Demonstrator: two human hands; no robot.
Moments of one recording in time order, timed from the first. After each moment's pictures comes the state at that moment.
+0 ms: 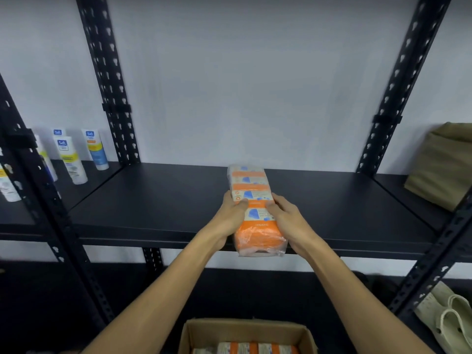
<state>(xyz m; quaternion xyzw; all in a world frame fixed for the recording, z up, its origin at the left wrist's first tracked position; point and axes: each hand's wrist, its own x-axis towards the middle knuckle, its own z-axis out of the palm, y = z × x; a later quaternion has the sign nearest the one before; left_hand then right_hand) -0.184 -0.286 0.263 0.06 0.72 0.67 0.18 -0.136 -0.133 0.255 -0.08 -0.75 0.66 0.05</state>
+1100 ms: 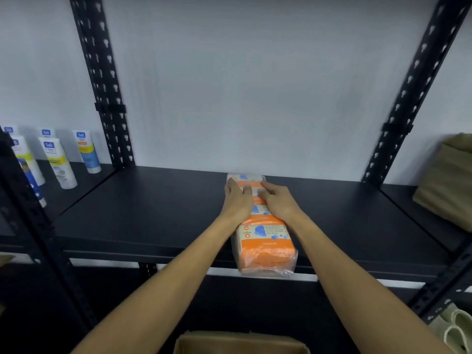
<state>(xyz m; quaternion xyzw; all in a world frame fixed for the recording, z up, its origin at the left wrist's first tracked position) -0.268 -0.241 0.259 0.07 0.82 0.57 0.07 -0.222 -0.119 0.285 -0.08 -0.86 0.51 0.05</state>
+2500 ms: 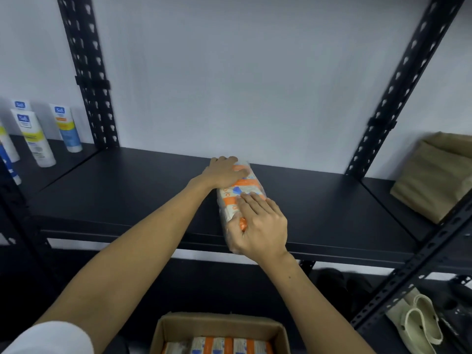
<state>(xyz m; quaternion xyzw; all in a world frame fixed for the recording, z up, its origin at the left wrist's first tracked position) -0.319 -0.249 0.284 0.23 0.94 0.25 0.04 -0.148 -0.157 0.226 0.06 -0.90 0.08 0.42</state>
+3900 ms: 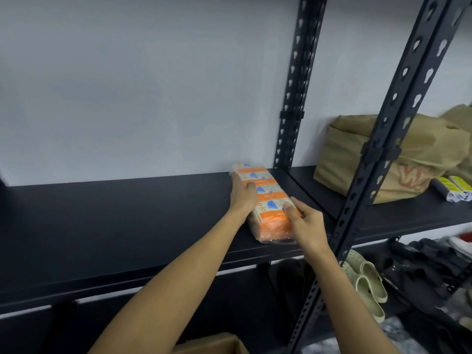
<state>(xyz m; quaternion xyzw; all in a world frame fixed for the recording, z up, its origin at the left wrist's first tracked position) -0.231 0.009 0.244 0.14 0.71 0.67 0.16 -0.070 0.080 0.242 -0.22 -0.69 0.62 0.29</state>
